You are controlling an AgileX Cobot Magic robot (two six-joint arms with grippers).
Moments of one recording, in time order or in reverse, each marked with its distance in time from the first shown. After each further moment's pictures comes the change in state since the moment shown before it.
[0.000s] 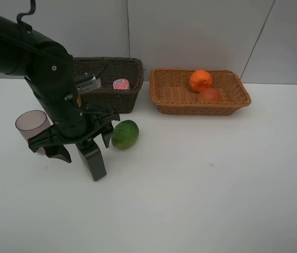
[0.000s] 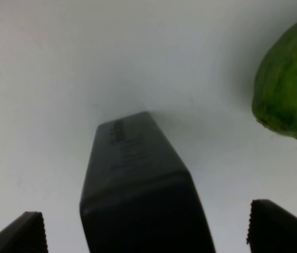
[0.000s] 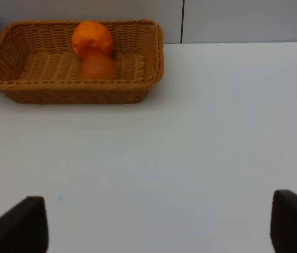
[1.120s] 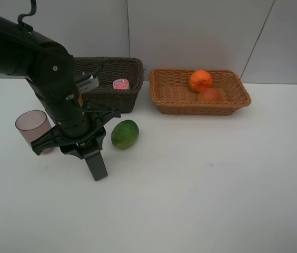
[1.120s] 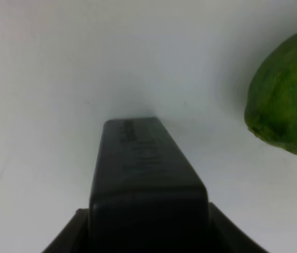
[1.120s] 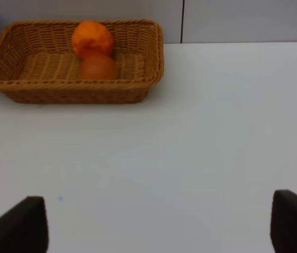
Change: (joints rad) left arm 0.000 0.001 0.000 -0.019 -0.022 -0.070; right arm 0.000 0.000 0.000 0.000 0.000 0.000
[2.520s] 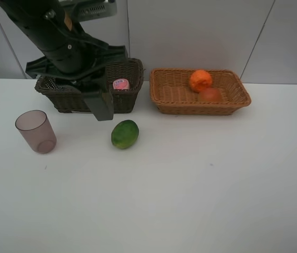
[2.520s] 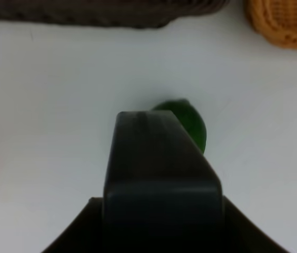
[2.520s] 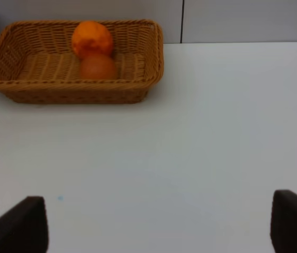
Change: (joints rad) left arm 0.024 -0.150 -0.268 0.080 0.107 0.501; right arm 0.000 0.000 0.000 0.000 0.000 0.000
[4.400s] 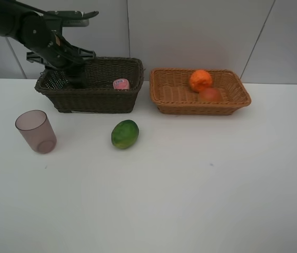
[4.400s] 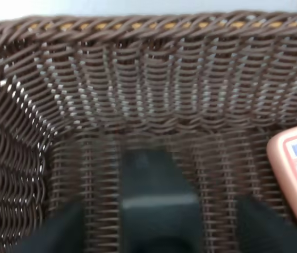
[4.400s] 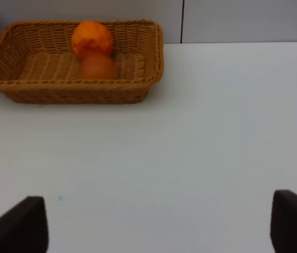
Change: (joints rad) left arm 0.361 0.391 -0.109 0.230 -0.534 0.156; right arm 0.000 0.000 0.000 0.000 0.000 0.000
